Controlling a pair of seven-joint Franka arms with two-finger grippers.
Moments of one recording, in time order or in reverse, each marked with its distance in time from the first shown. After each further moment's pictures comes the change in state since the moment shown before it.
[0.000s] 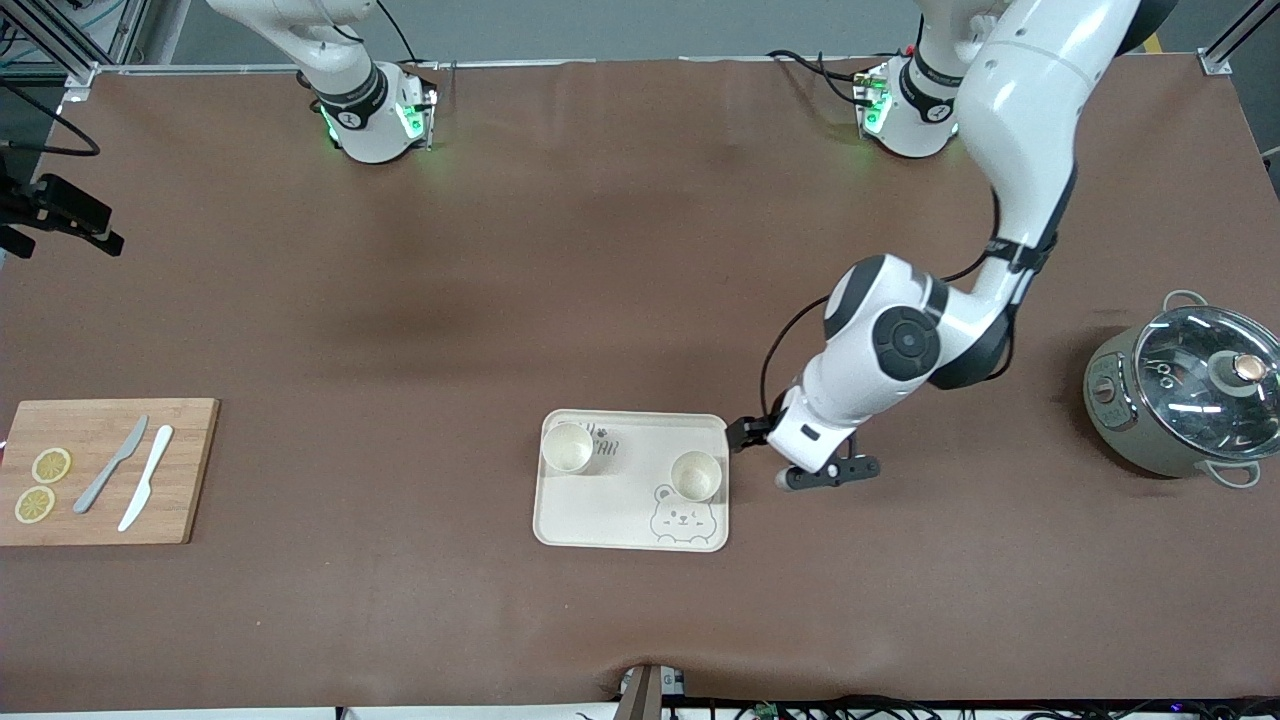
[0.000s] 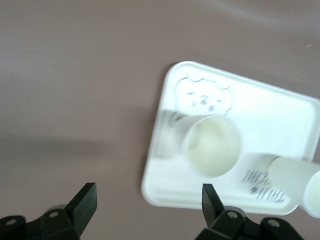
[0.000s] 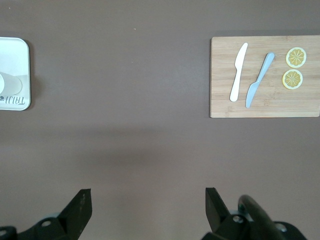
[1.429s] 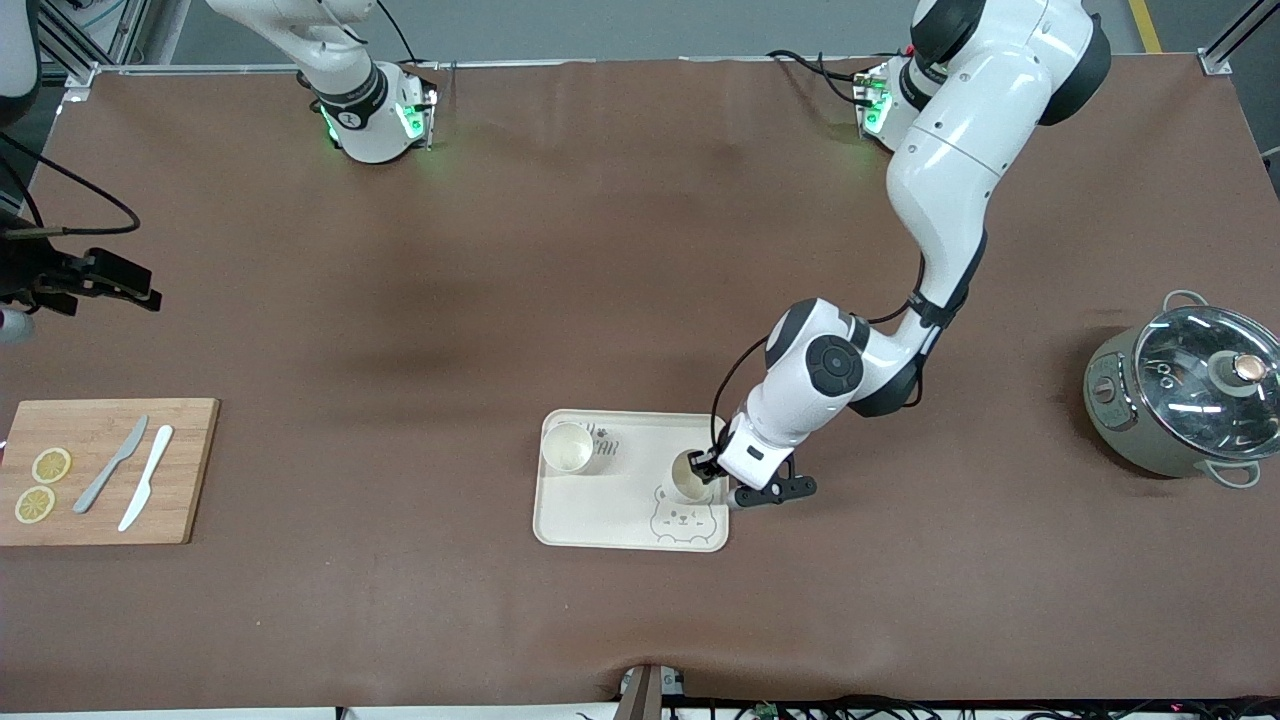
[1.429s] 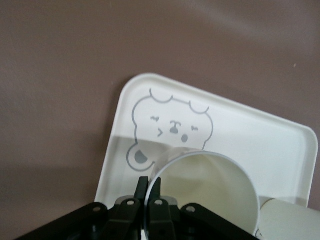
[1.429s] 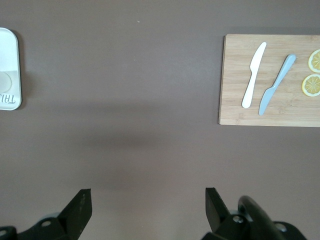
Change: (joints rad) left arm -0.072 0.171 0.038 0.071 0.038 0.259 -0.035; right arm 0.010 0.177 0.016 0.083 0.000 0.010 -0.004
